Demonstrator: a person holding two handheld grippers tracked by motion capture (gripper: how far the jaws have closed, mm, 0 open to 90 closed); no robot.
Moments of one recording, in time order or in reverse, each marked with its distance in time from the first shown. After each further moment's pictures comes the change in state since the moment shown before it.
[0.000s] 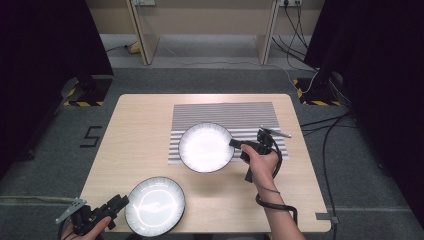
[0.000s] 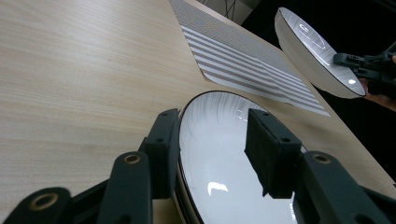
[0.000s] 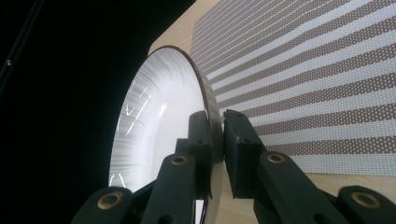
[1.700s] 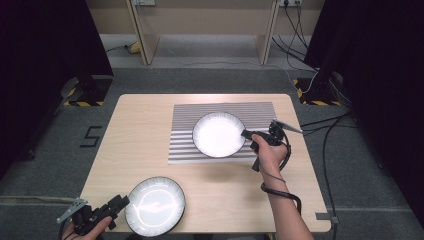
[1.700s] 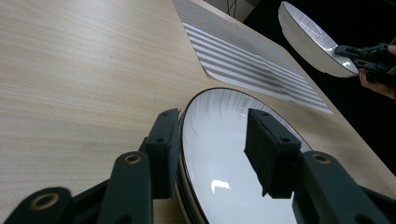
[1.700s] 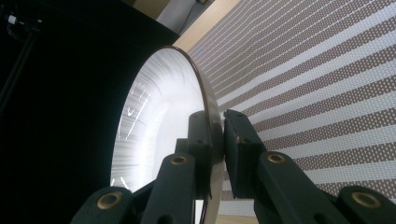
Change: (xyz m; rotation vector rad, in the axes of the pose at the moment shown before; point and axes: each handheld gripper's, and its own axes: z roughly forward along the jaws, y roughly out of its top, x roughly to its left) left arm 0.001 -0.002 0.002 0.010 0.005 0.002; right arm -0.020 0.034 -0.009 -0.101 -0.054 0.089
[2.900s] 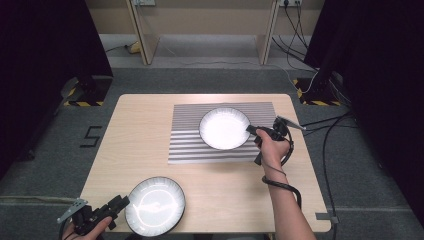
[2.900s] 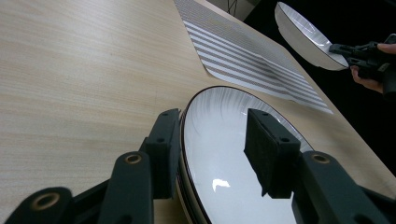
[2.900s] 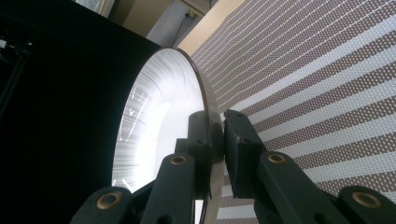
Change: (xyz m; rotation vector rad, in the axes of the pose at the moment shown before) left arm 0.001 -0.001 0.000 0.003 0.002 -0.005; right arm -0.014 0.020 0.007 -0.052 -0.029 0.045
